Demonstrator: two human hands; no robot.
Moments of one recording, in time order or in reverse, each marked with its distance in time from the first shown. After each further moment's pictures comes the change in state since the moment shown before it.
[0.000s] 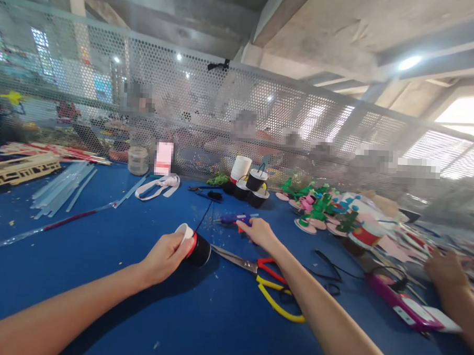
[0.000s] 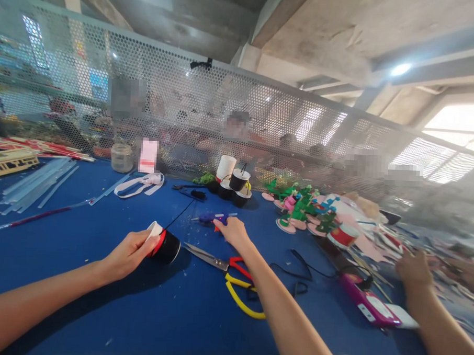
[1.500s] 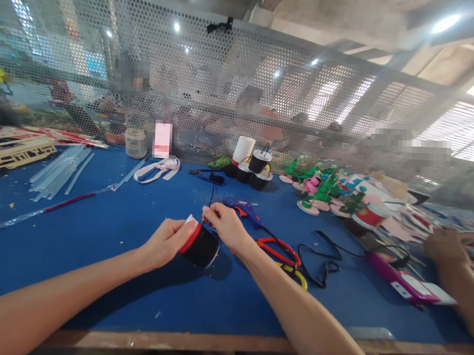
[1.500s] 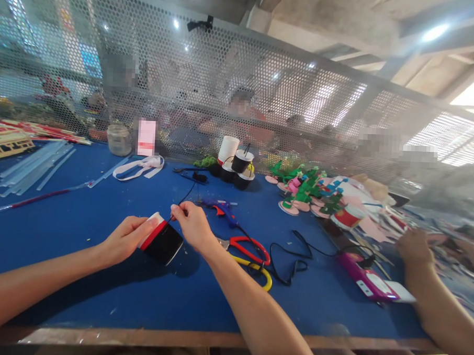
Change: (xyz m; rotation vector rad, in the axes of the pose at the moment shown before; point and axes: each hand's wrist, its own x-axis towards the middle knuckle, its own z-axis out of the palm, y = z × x) left_hand -0.007 0.025 0.005 -0.314 -0.040 -0.193; right_hand -0.058 -0.054 0.045 0.411 -0.157 -0.341
